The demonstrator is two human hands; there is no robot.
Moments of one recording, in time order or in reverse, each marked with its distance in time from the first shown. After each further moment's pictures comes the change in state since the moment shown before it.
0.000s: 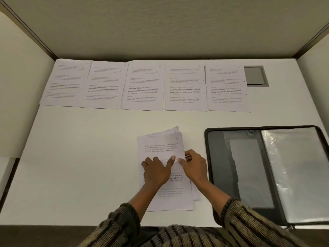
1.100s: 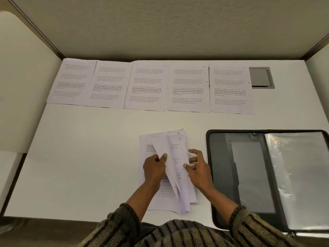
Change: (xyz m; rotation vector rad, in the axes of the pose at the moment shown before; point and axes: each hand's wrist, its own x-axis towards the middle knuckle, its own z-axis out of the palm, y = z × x) left_hand -0.003 0.004 -0.004 -0.826 0.101 -0.144; right_hand -0.008 0.025 -0.014 0.212 -0.092 -0.099
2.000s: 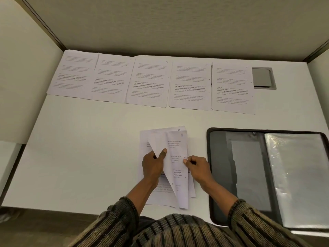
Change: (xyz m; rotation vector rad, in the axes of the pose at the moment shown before) left_hand -0.001 -0.011 -0.004 -0.208 -0.040 0.058; right_hand 0.001 -0.009 -0.004 0.095 -0.118 0.212
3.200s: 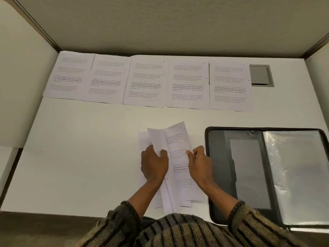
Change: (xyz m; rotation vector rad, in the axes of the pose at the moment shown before) left_hand -0.016 0.023 0.016 0.508 0.268 0.180; right_hand -0.006 -0.015 0.001 -0.350 0.295 -0.225
